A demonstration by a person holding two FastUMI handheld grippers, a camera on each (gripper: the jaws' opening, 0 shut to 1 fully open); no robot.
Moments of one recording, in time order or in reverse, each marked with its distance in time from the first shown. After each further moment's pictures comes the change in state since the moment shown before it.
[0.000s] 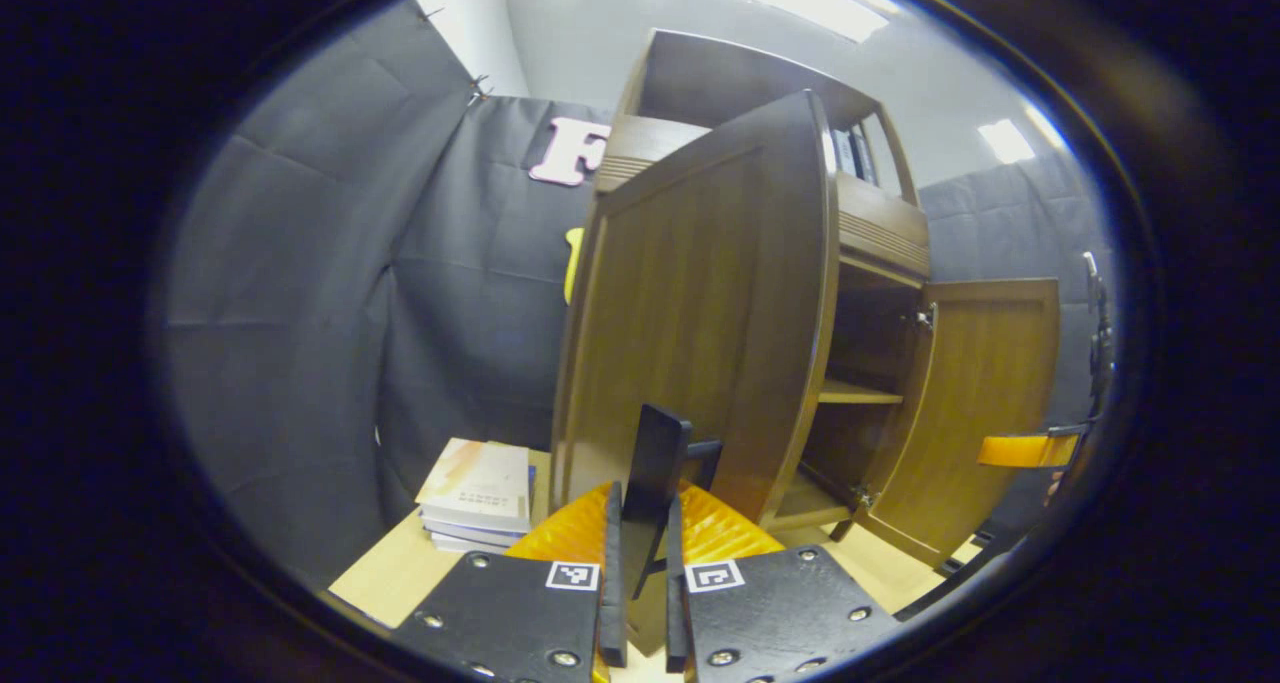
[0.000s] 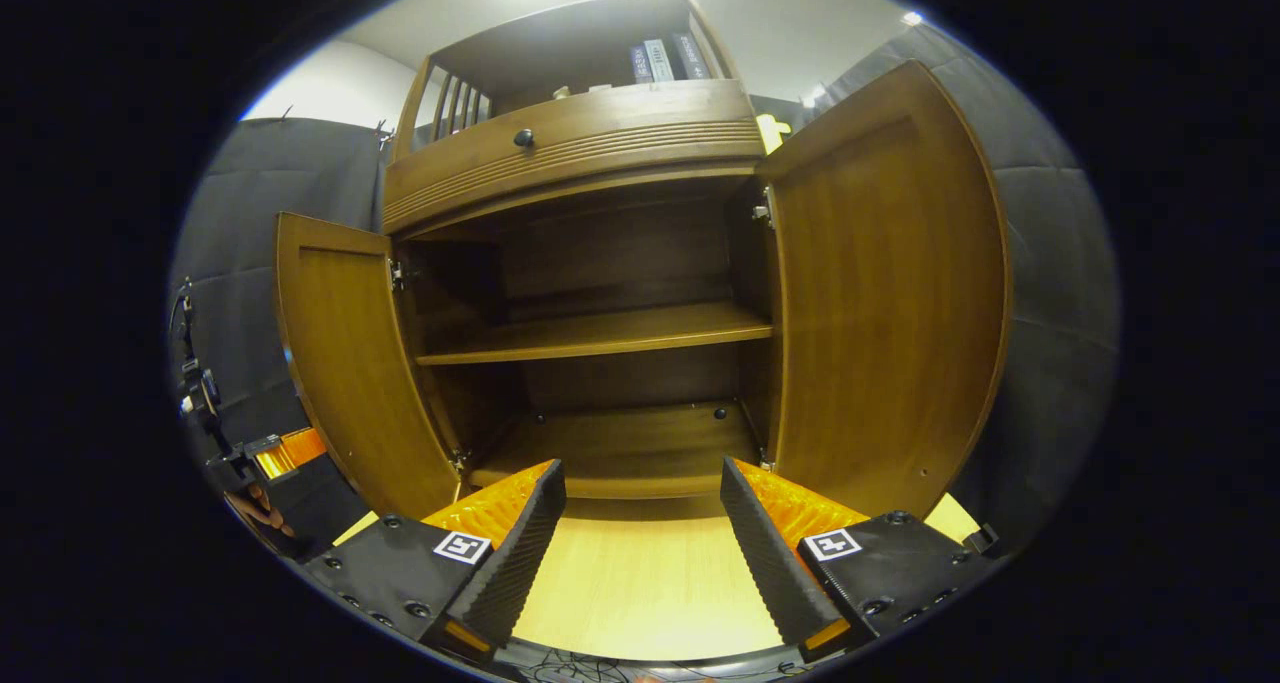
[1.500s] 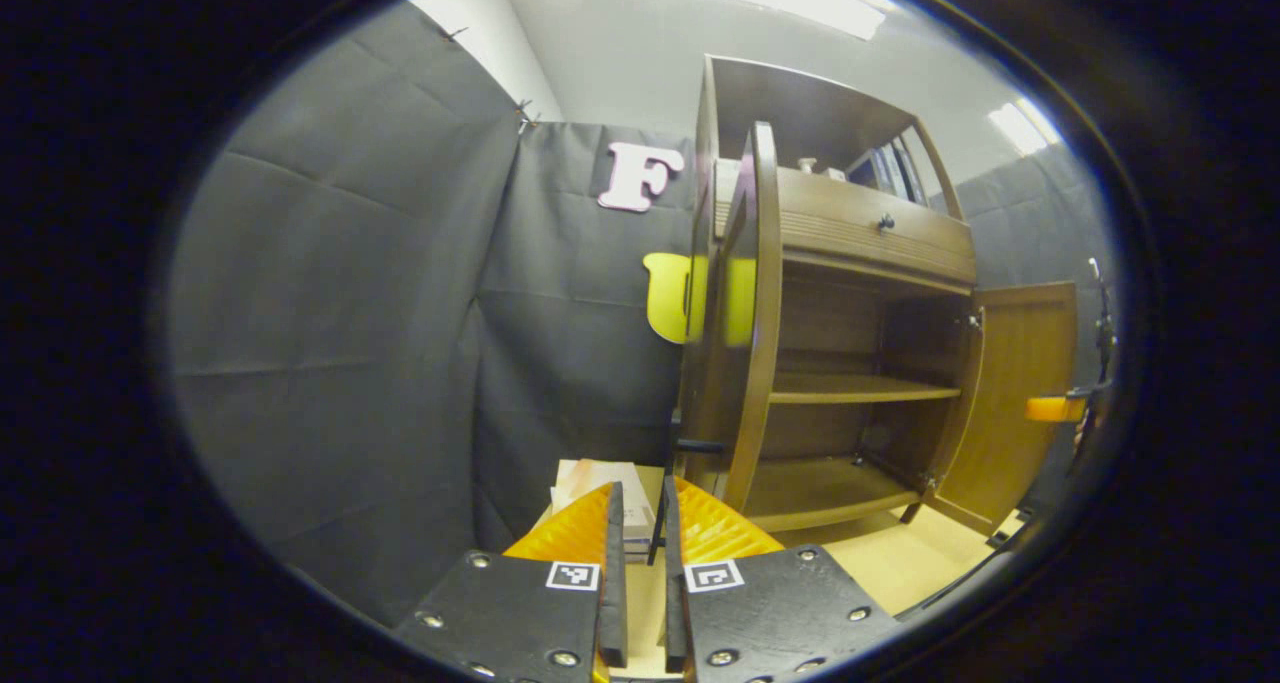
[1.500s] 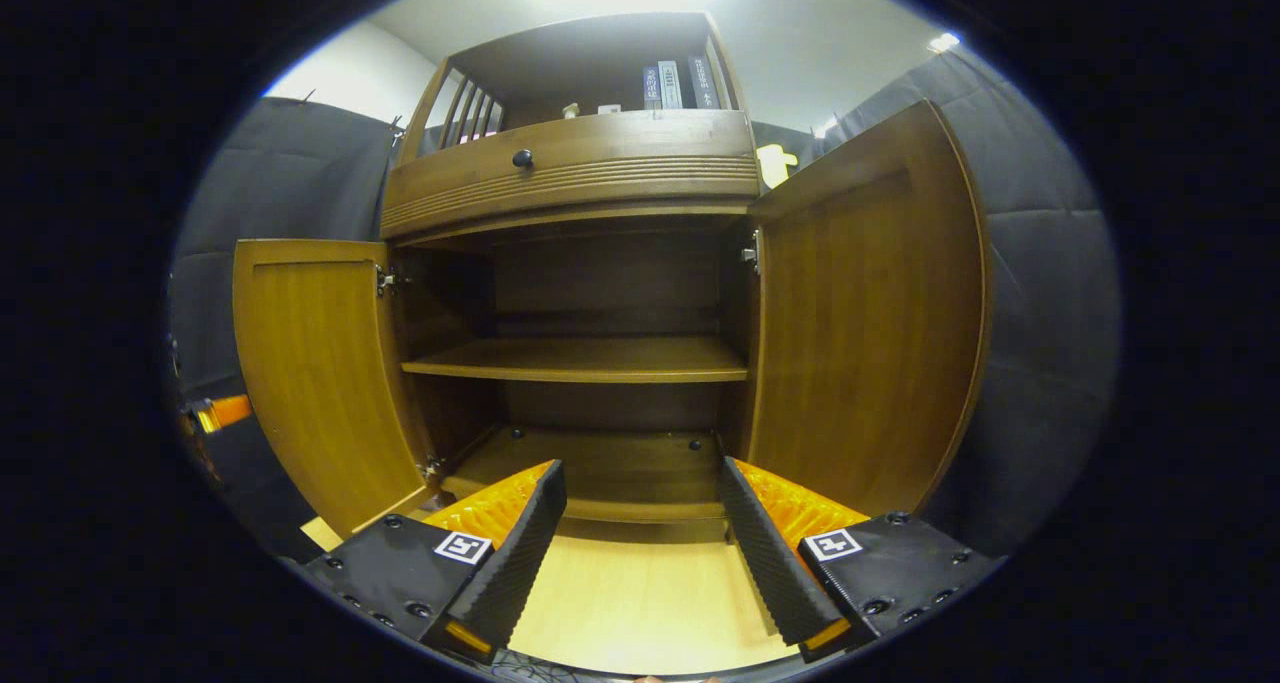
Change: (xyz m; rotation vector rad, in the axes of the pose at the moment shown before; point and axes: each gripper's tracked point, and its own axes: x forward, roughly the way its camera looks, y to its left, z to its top) left arm -0.018 0.049 0.011 0.057 -0.037 0.171; right arm -0.002 -0.041 0.030 -0.112 -0.078 -0.066
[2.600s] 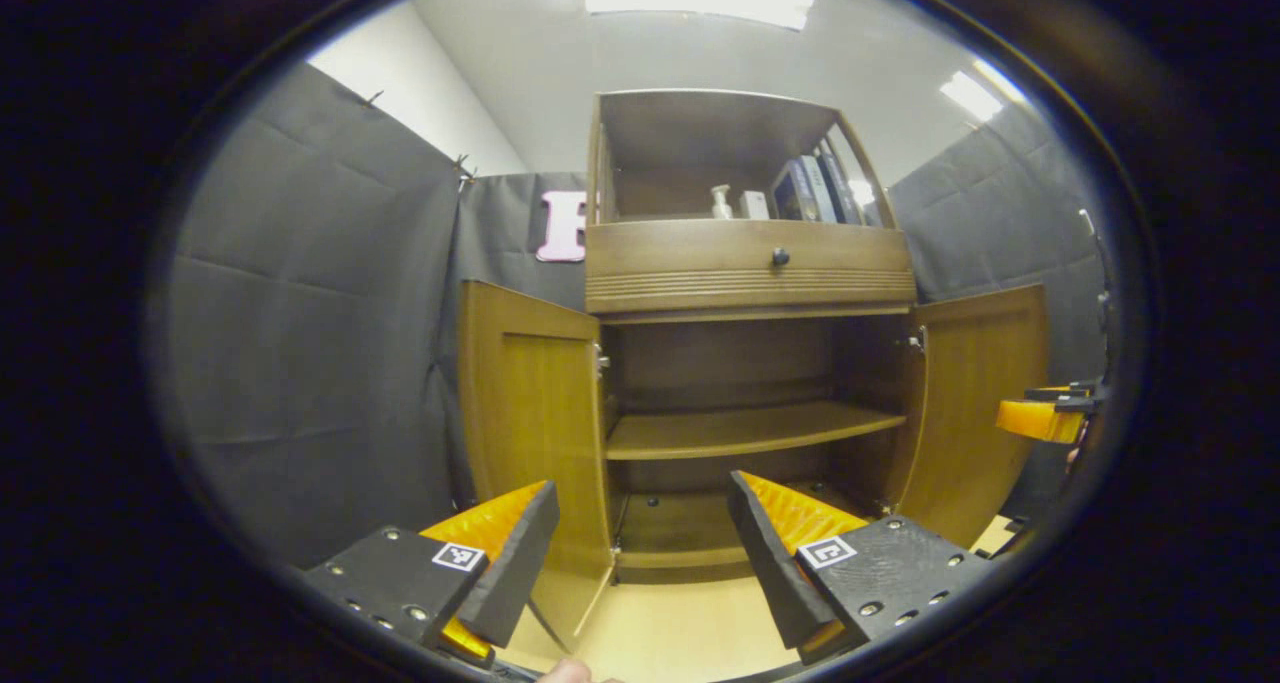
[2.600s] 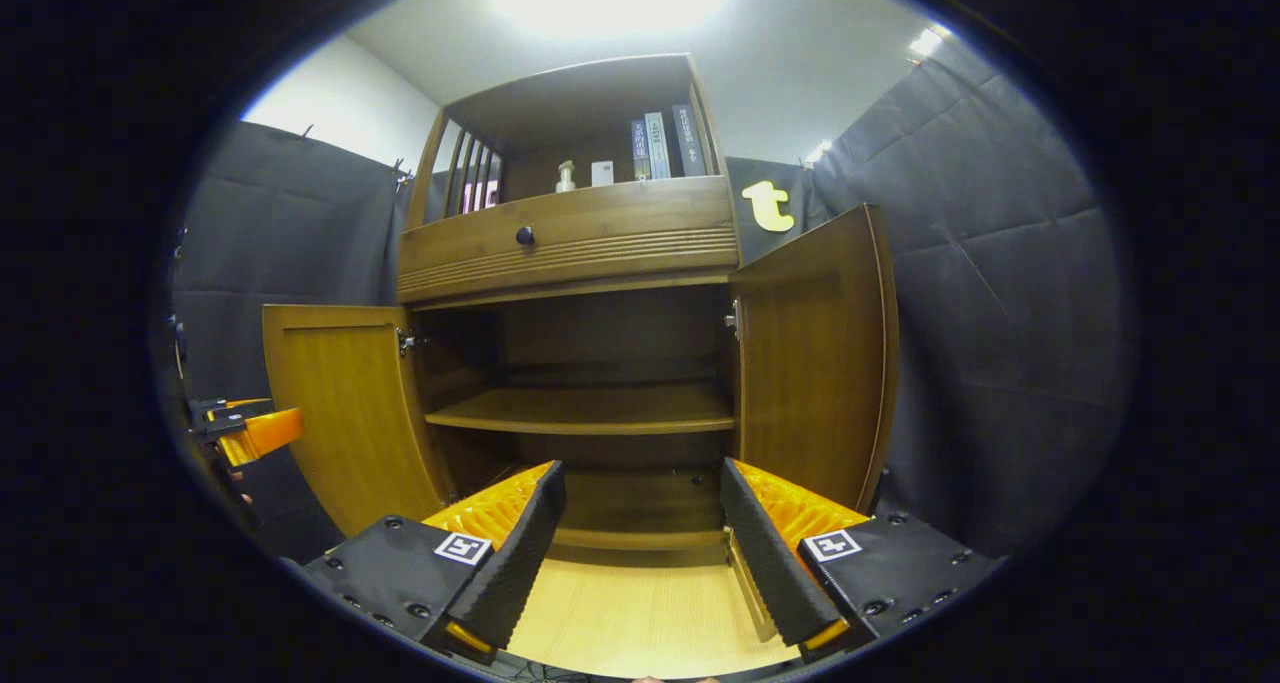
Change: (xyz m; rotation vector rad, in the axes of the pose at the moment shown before) left arm 0.004 -0.035 0.018 0.122 -0.048 -0.090; right arm -0.055 -0.002 0.047 0.039 -0.094 0.031
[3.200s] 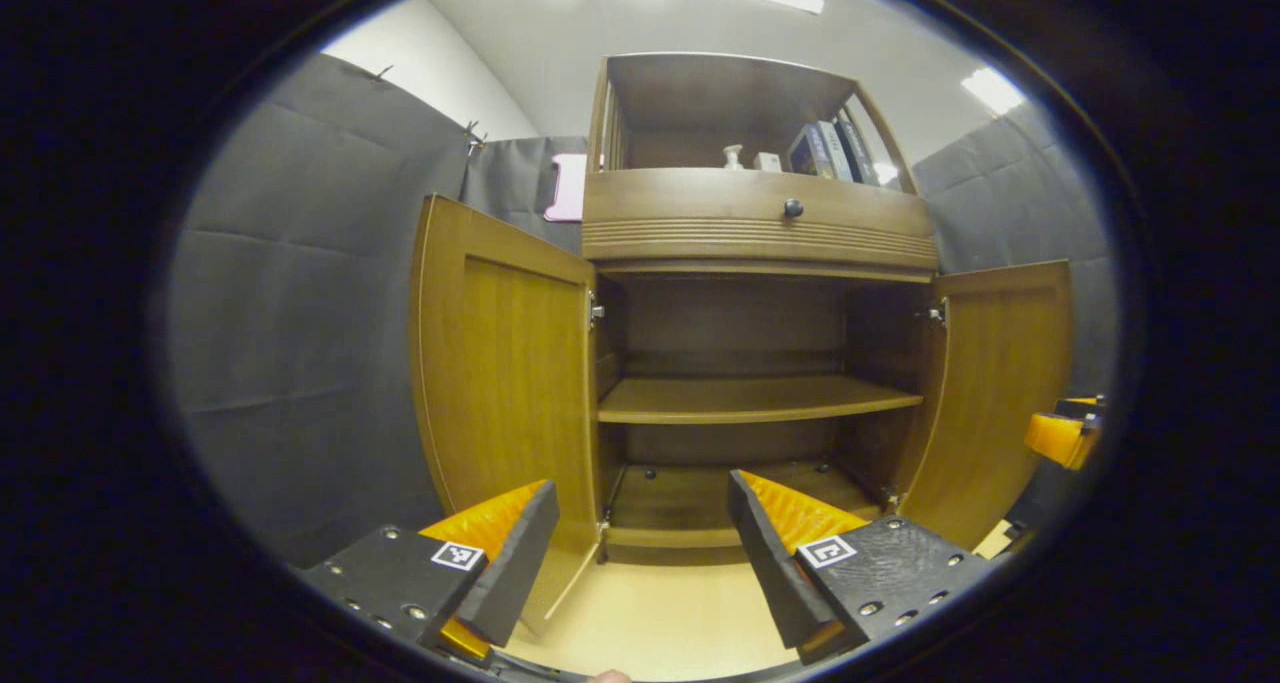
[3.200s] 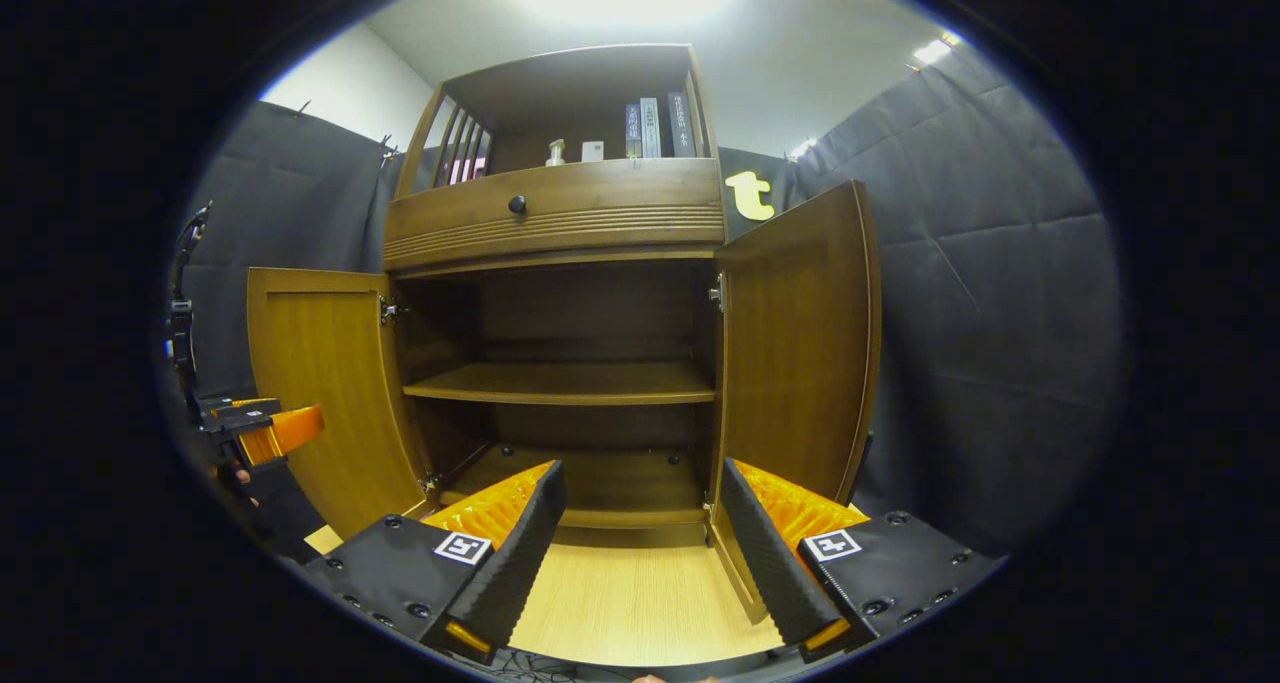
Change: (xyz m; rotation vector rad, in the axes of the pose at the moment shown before) left arm 0.016 0.028 -0.035 -0.022 0.060 0.084; right arm -0.003 0.006 -0.024 -0.017 0.038 -0.087
